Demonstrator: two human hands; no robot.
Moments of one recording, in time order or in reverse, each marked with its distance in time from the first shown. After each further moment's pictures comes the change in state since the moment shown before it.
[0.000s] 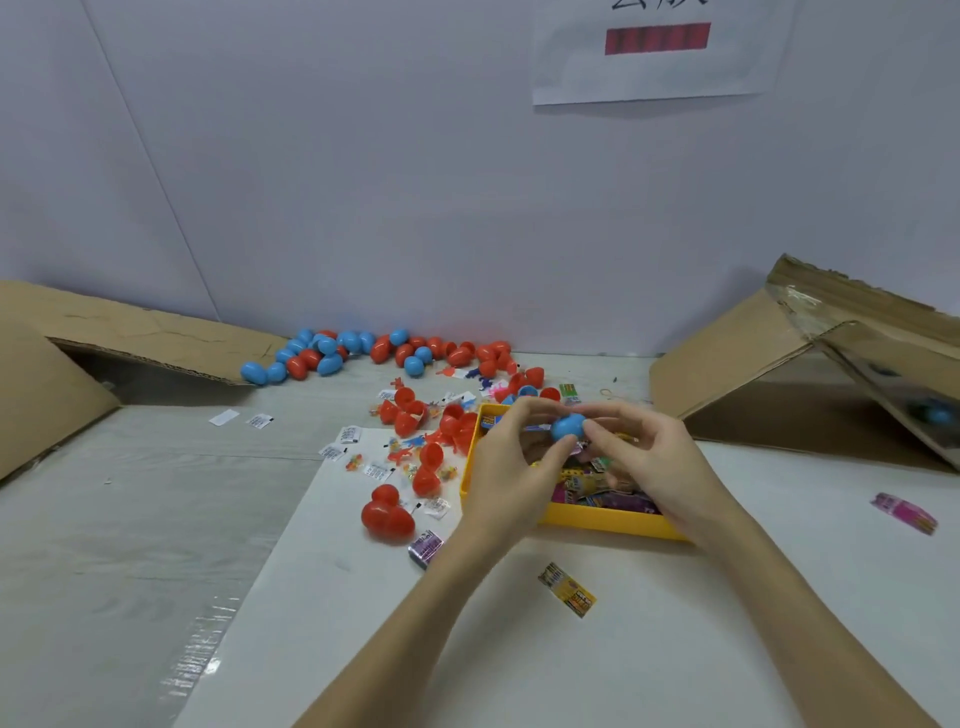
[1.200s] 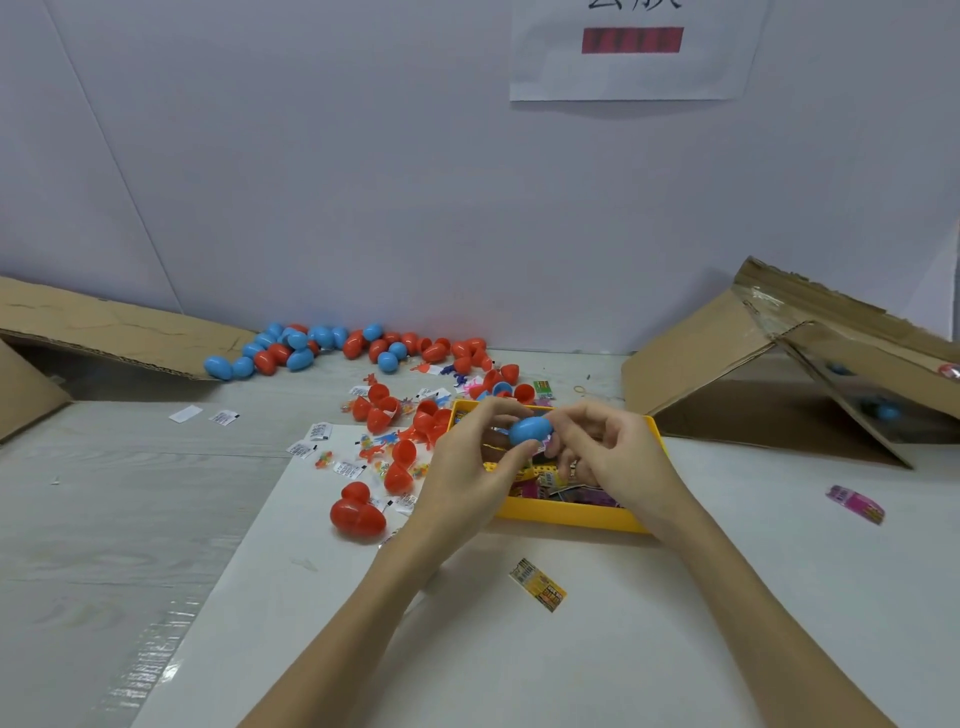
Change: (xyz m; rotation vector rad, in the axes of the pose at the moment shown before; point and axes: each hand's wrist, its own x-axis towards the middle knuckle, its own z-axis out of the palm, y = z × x) left_hand 0.000 -0.012 -0.017 0.150 -0.056 0.095; right_hand 0.000 0.001 0.006 -0.075 0.004 -0.038
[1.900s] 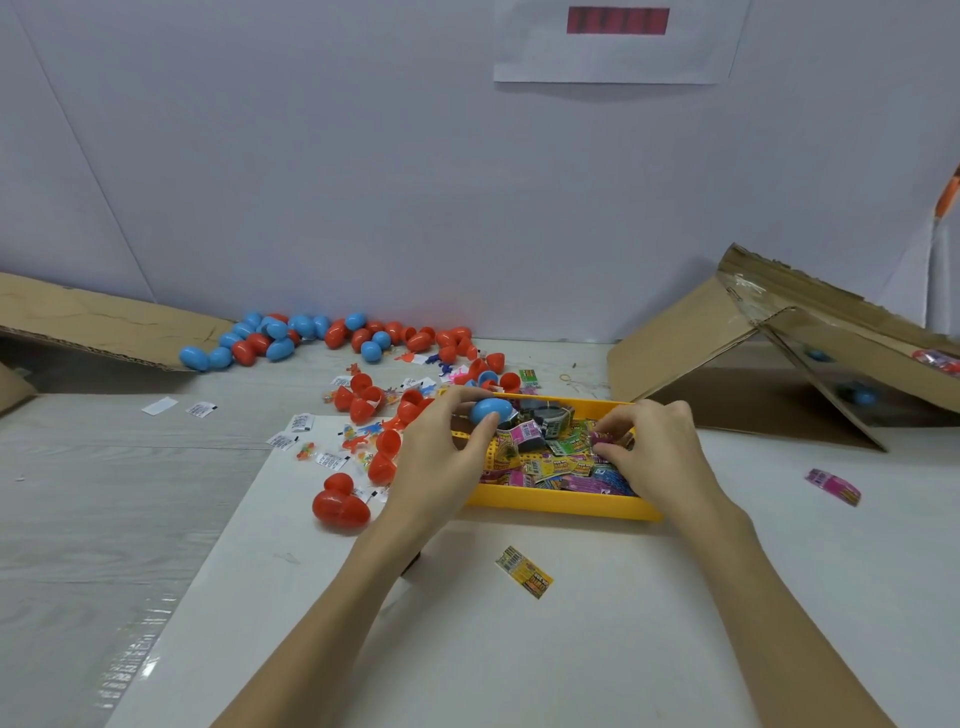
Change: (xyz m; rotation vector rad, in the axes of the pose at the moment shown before) left_hand 0.005 -0.010 -0.003 0.092 0.104 -0.108; right_hand -0.002 0.014 -0.038 -1.012 0.215 0.164
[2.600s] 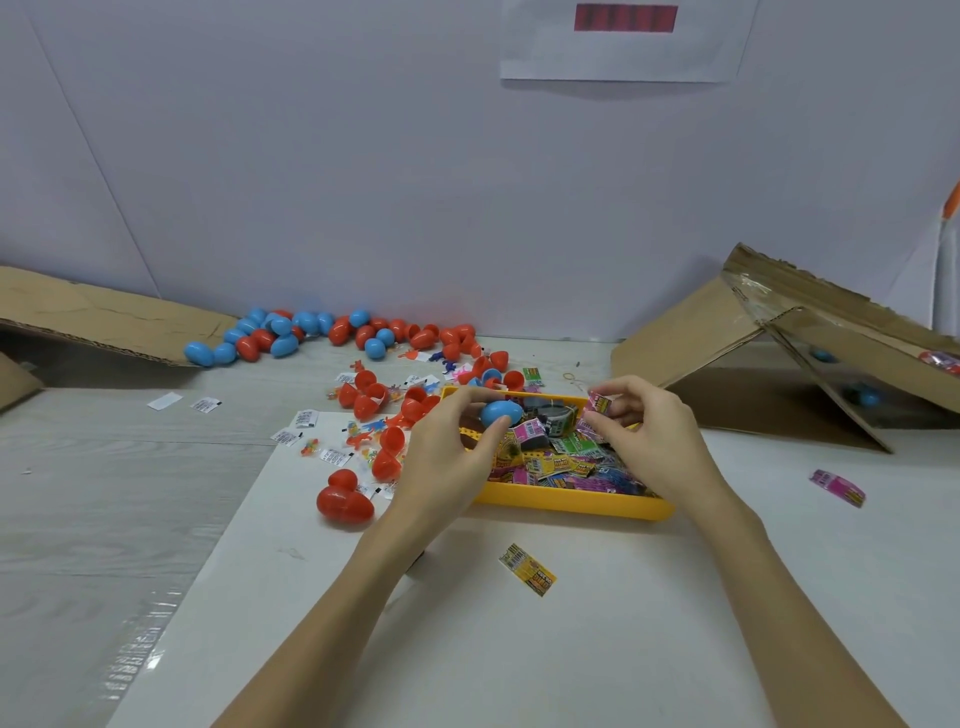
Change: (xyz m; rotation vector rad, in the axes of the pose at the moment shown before) left_hand -0.002 0.004 -0.001 0.023 -0.033 0.033; right_hand -0.002 -0.009 -0.010 0.527 0.048 -0.085
